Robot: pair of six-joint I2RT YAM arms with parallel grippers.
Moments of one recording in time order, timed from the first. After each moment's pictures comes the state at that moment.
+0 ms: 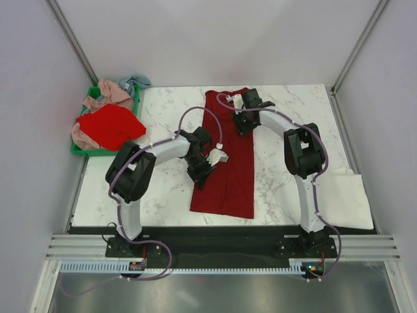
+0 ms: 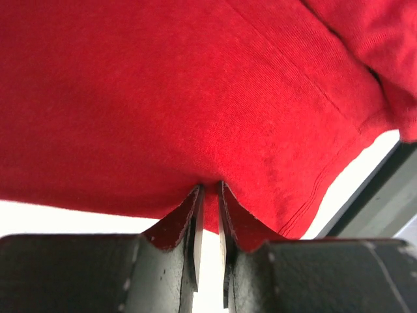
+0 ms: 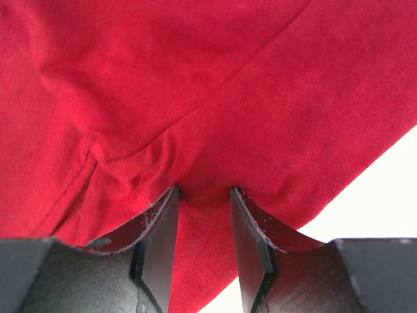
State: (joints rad) left arm -0.60 1.94 1.29 -0.84 0.42 0.43; right arm 0.34 2.27 1.80 -0.54 -0.12 -0.21
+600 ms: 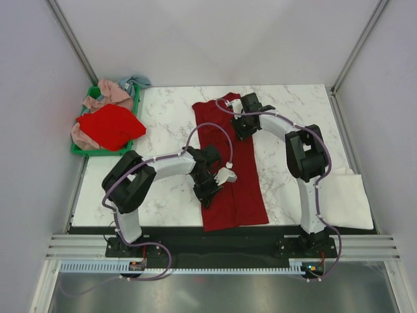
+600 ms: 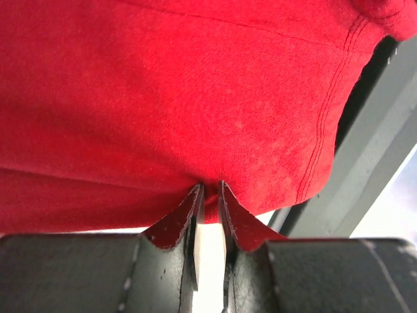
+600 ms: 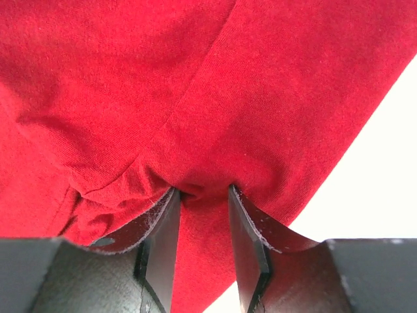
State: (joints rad) left arm -0.79 1.86 1.14 -0.77 0.51 0.37; right arm 0.36 2.23 1.73 -0.53 -0.14 -0.21
